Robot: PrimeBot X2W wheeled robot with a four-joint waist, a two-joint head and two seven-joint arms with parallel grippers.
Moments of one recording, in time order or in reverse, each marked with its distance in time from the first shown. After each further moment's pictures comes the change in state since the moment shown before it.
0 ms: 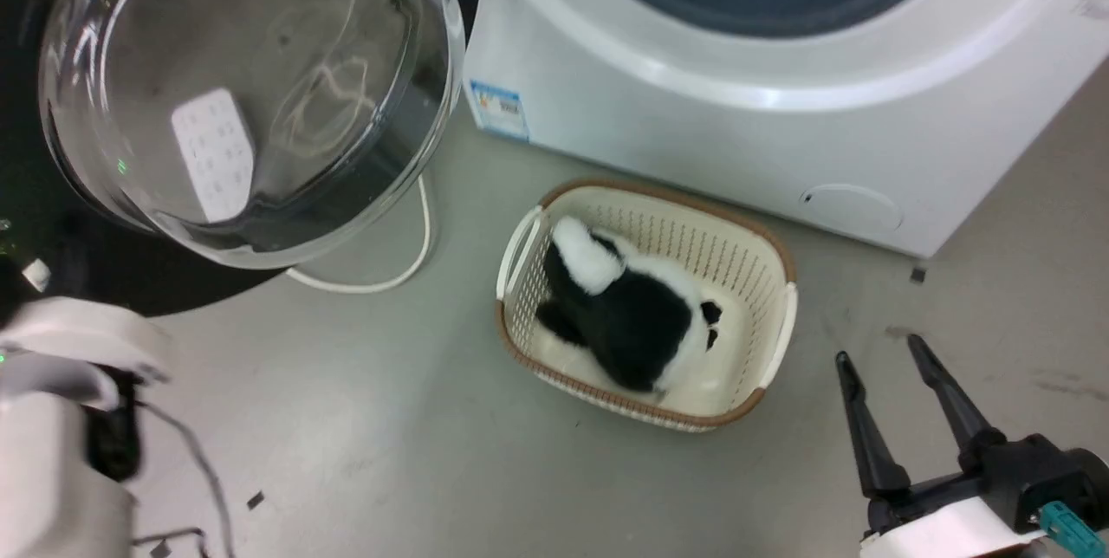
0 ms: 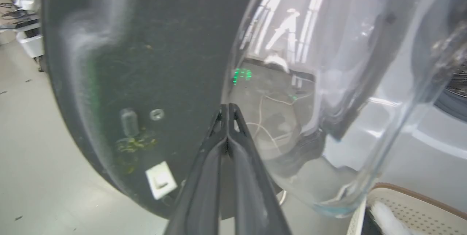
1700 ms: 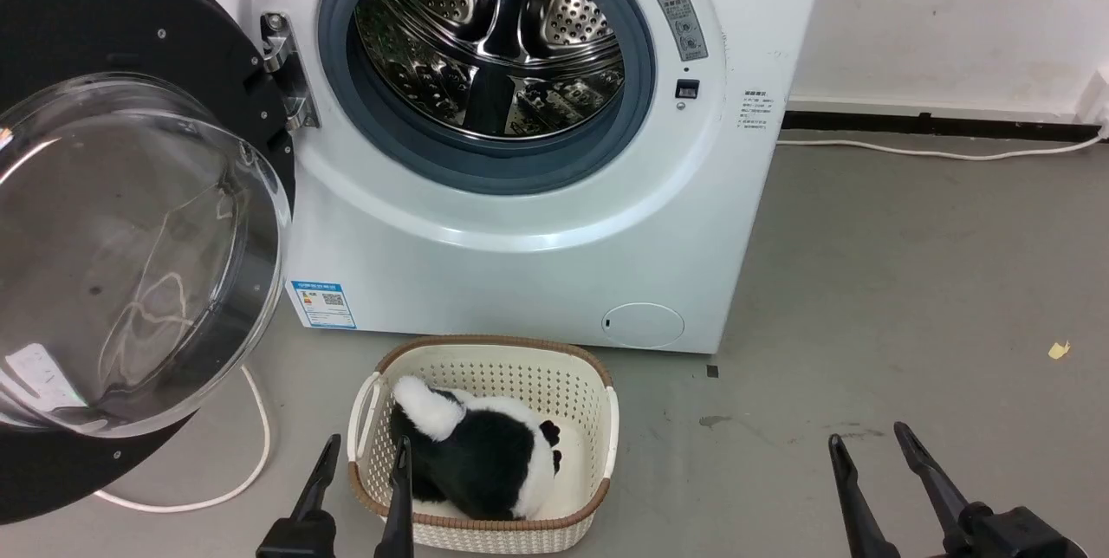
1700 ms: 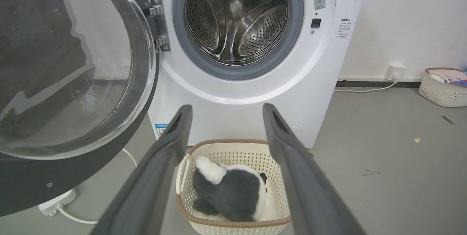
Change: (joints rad) left arm 0.607 -0.291 -0.250 -0.506 0.278 0.101 -0.009; right arm 0.110 0.014 -0.011 0.091 0.055 0.000 -0.050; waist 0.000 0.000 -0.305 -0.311
